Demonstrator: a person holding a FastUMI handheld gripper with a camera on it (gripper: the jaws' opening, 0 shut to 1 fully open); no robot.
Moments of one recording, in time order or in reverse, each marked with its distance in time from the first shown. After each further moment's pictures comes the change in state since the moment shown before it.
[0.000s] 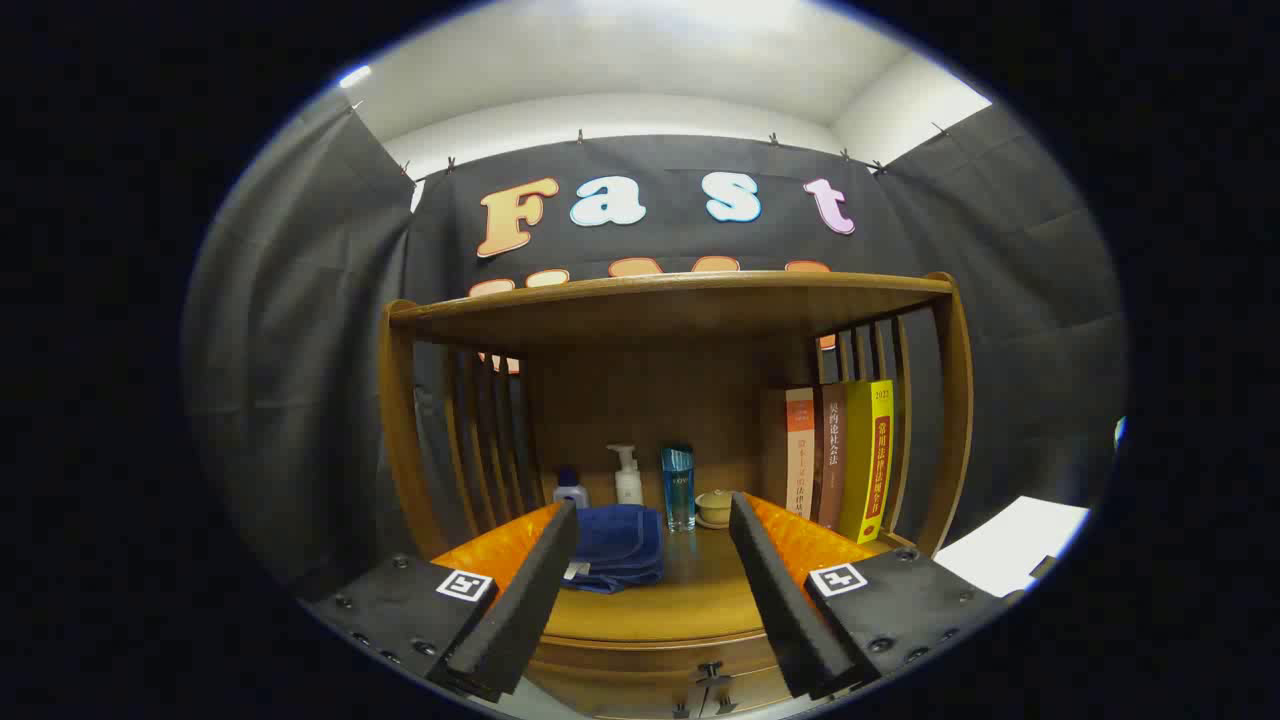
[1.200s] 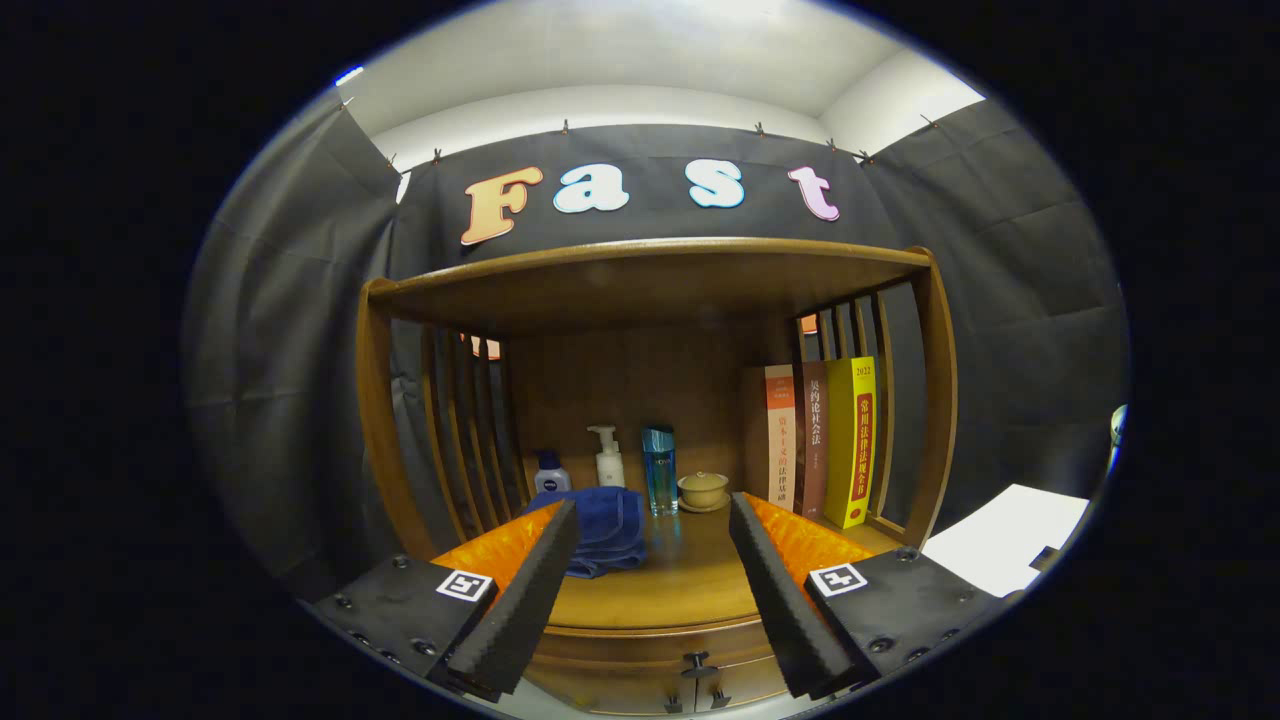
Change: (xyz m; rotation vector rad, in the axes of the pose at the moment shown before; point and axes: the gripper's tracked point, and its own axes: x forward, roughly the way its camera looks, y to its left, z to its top) arm -0.006 -0.023 -0.036 0.001 0.039 -0.038
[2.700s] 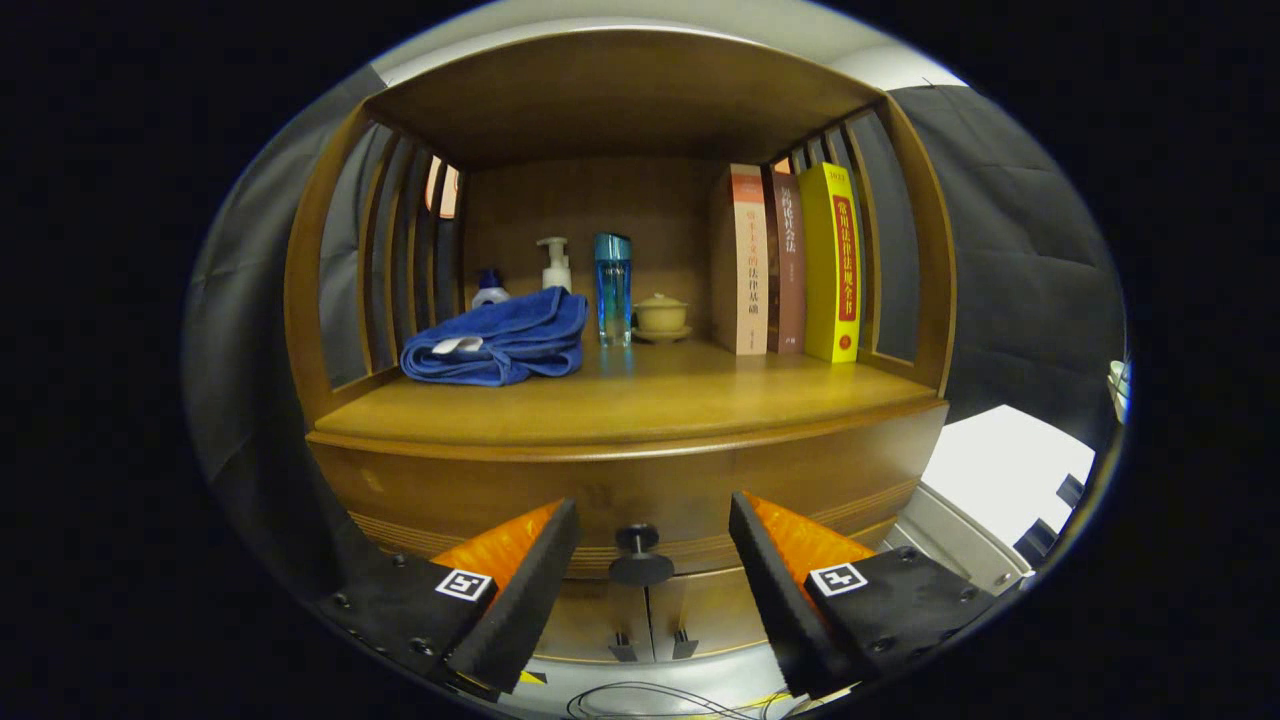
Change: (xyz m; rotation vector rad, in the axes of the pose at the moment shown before) arm -0.018 -0.056 -0.248 -0.057 0.289 -0.075
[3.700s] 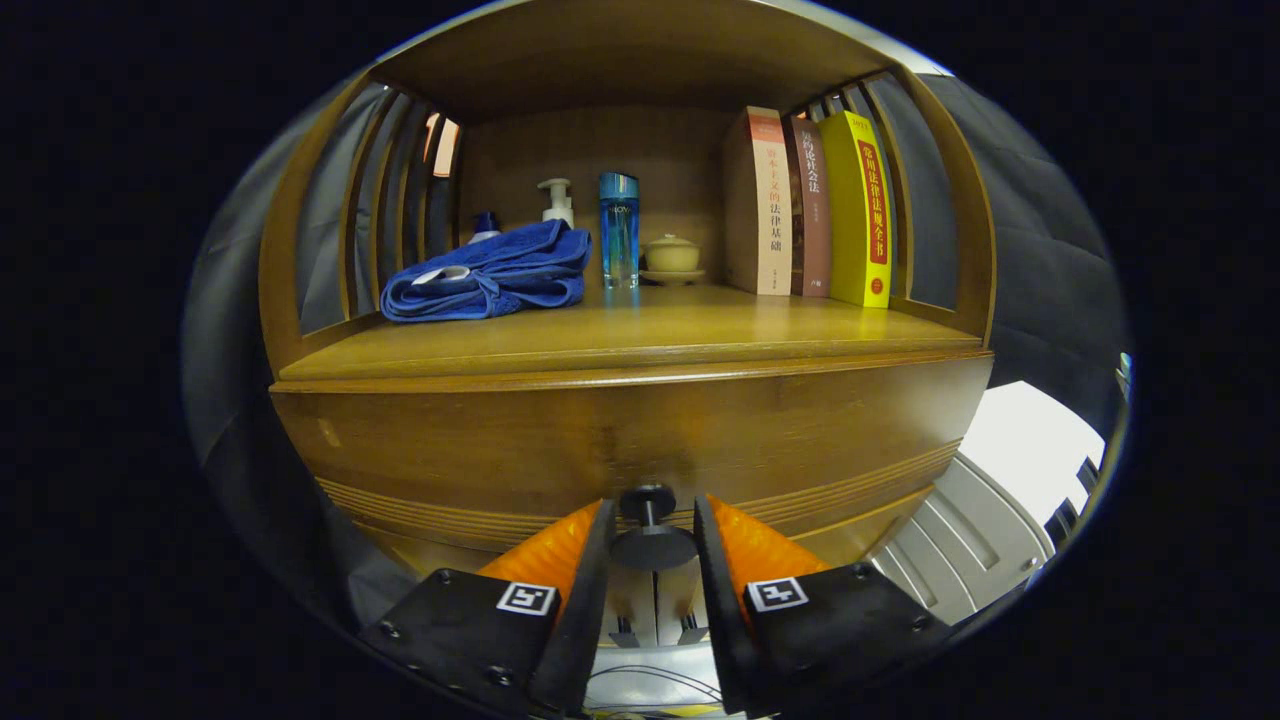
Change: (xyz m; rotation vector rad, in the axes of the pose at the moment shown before) arm 0.029 0.008 -0.047 -0.018 0.097 0.015
